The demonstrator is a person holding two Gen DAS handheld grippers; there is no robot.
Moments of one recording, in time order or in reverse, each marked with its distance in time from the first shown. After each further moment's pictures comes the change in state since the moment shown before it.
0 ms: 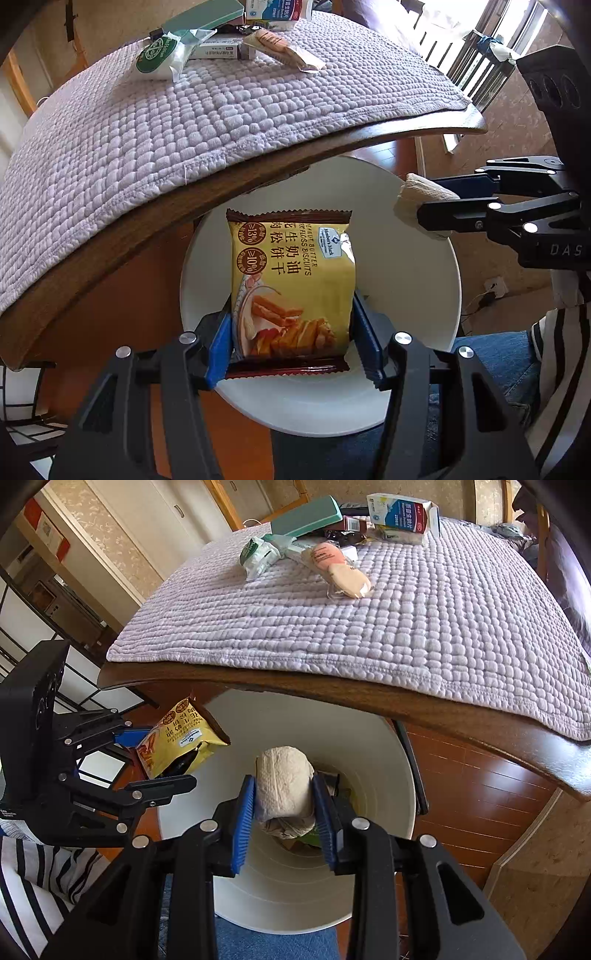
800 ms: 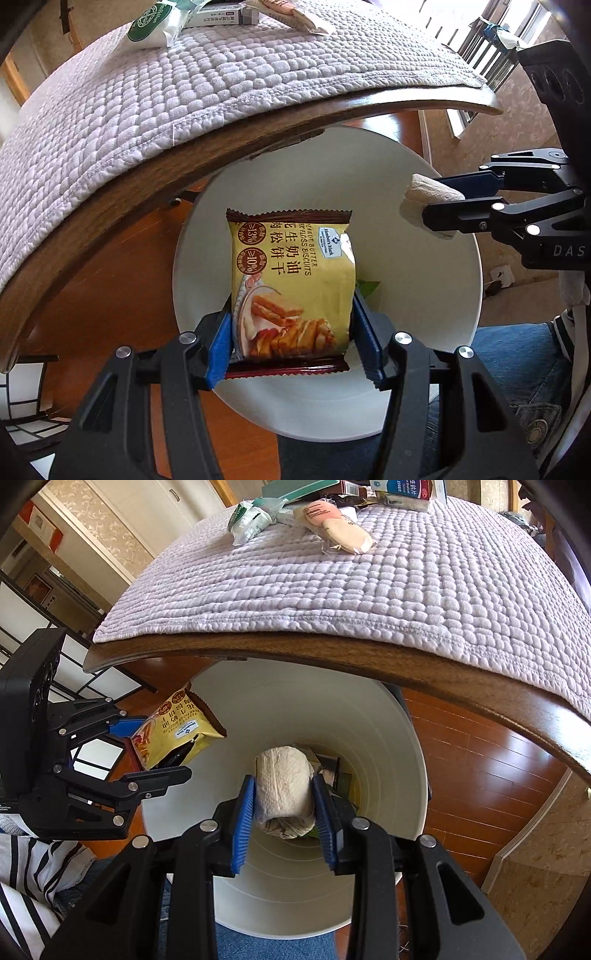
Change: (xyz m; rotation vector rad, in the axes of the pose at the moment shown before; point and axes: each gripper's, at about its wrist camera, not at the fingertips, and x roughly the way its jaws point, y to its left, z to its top) left arm 0.040 -0.002 -0.004 0.004 0.063 0.008; right arm 0.045 0.007 0.003 0.000 0.070 0.002
